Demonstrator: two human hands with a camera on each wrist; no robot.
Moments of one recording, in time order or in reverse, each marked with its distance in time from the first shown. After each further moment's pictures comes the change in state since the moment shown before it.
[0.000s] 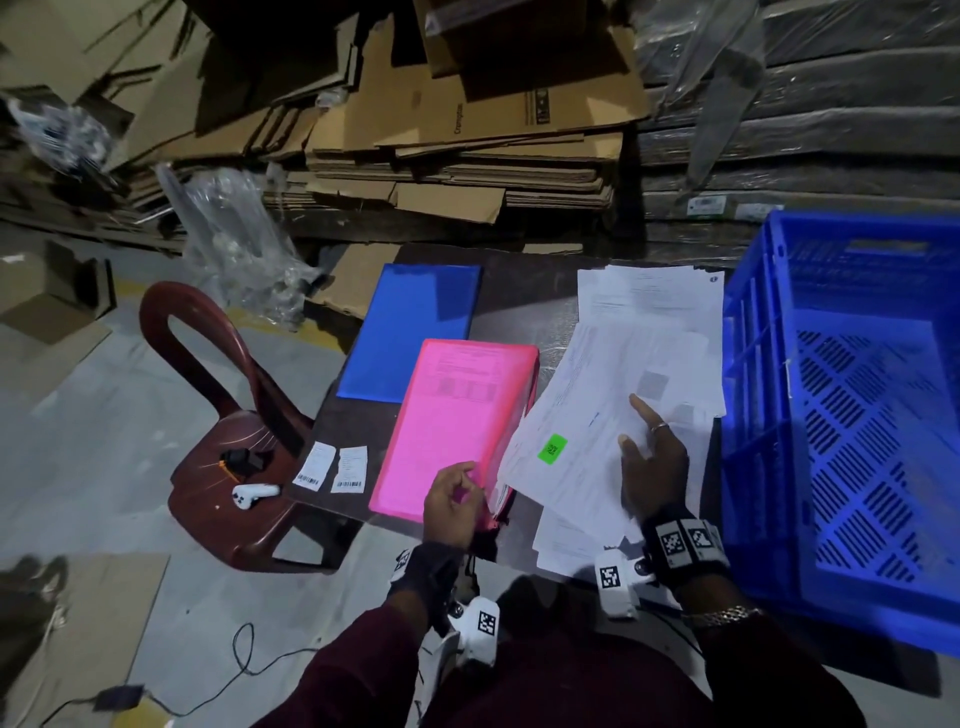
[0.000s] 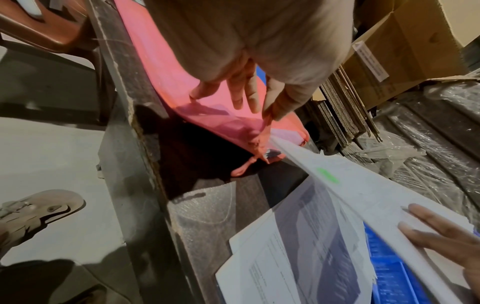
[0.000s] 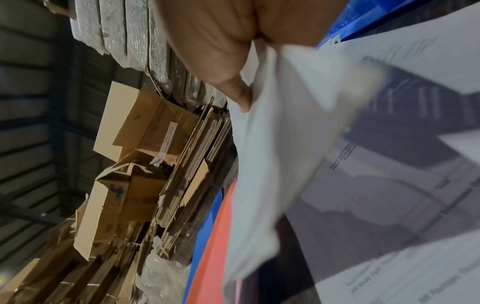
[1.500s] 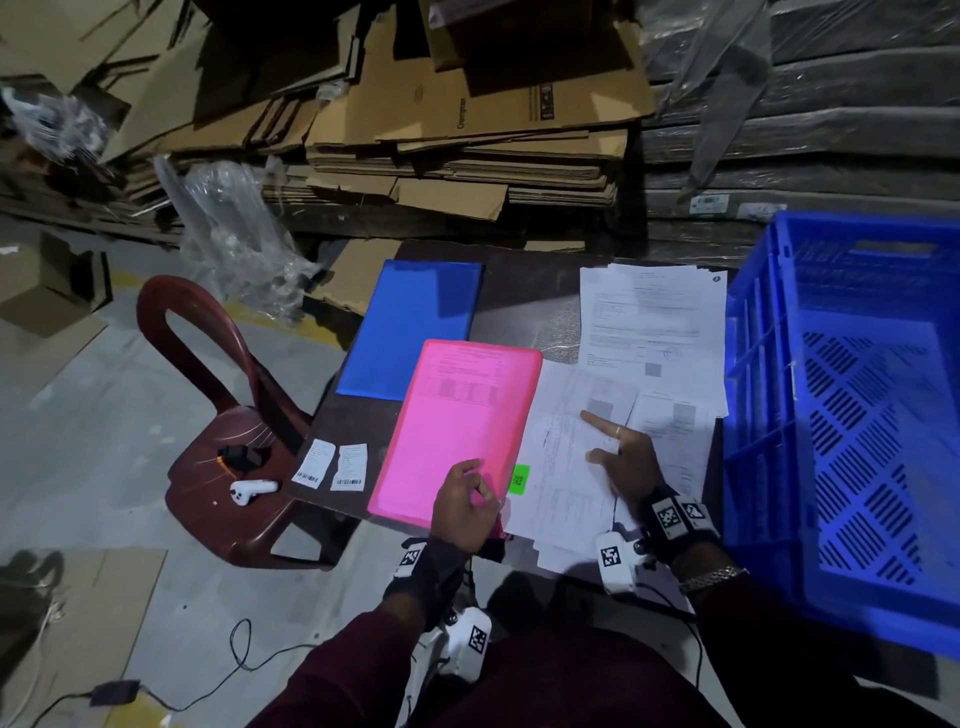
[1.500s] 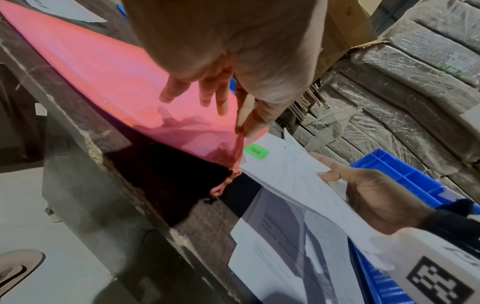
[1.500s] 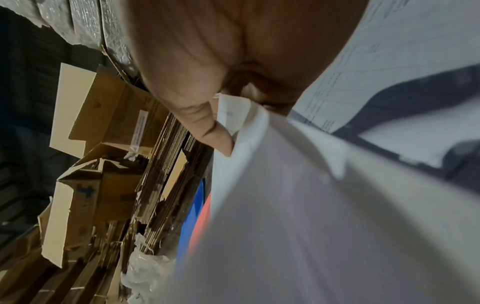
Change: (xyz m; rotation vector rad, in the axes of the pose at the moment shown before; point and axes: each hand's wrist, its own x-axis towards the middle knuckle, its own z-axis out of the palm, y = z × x) left_hand -0.004 0.020 -0.001 0.225 -0.181 0.081; right_hand 0.019 0.012 0.019 0.044 -0.430 0.192
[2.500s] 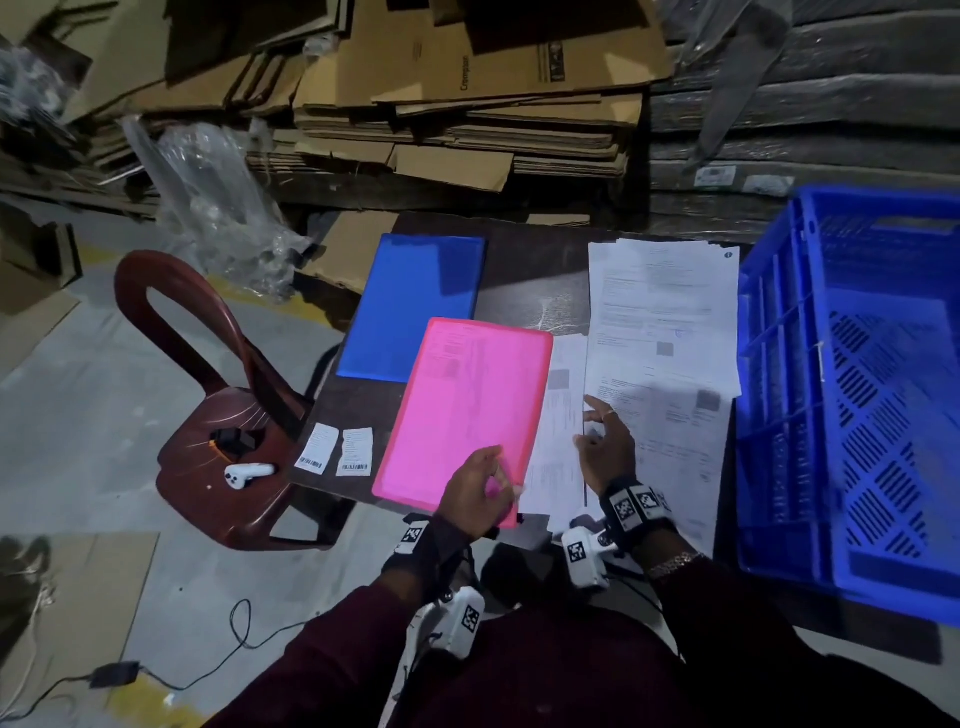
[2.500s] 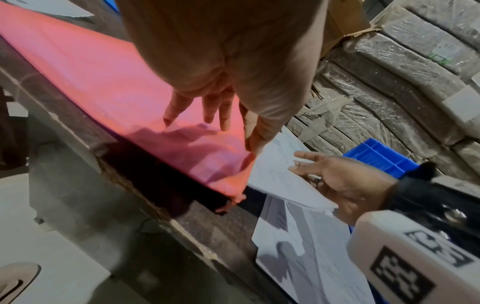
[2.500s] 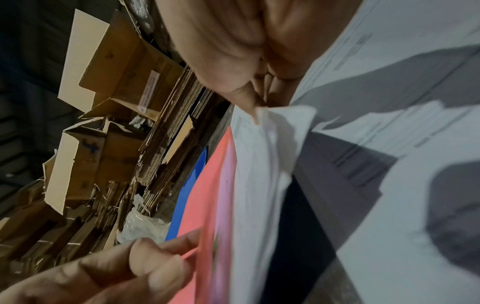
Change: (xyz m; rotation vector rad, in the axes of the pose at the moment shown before) left_hand 0.017 -0.037 -0.008 0.057 -0.226 0.204; right_hand -0.008 -0.005 0.064 -0.149 0.244 0.061
